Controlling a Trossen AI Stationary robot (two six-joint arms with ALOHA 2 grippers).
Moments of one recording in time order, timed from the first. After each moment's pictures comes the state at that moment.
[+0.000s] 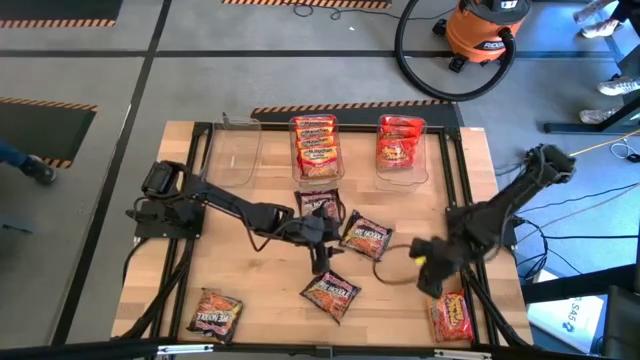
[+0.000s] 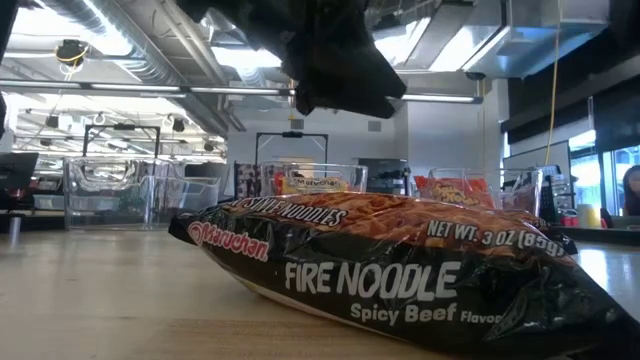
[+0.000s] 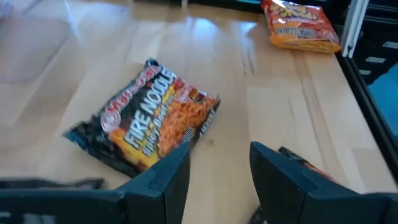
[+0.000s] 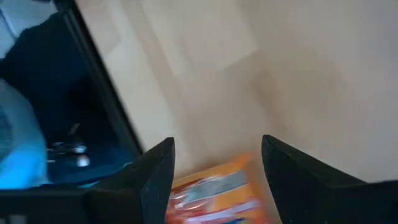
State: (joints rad) left arm -0.22 1.79 1.17 0.05 -0.15 -0.28; right arm 0.72 1.15 0.78 -0.71 -0.08 1.22
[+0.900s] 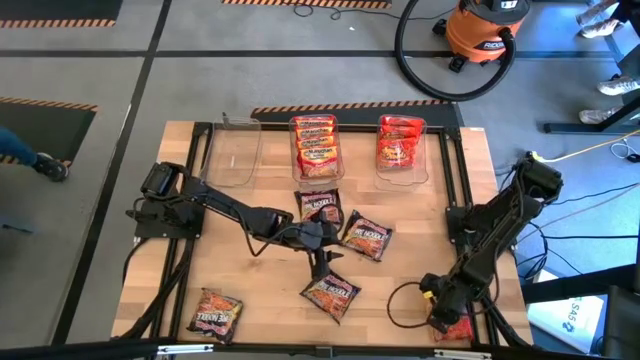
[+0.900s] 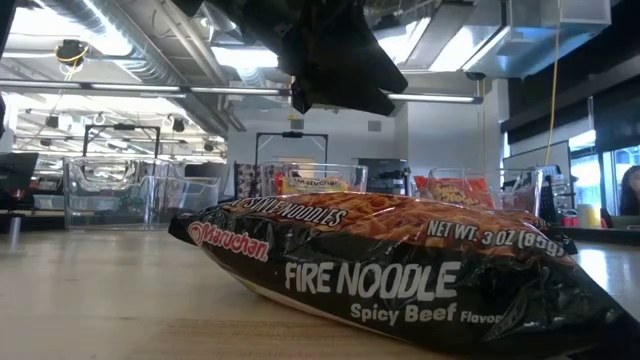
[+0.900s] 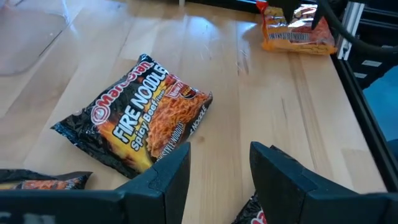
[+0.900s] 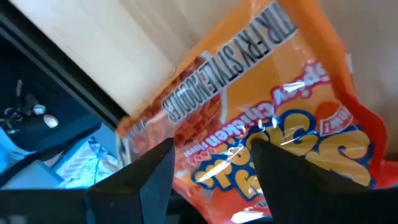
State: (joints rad) left arm -0.26 1.80 1.17 0.05 -0.18 -0.31; right arm 0.97 1.47 0.73 -0.49 -0.30 1.68
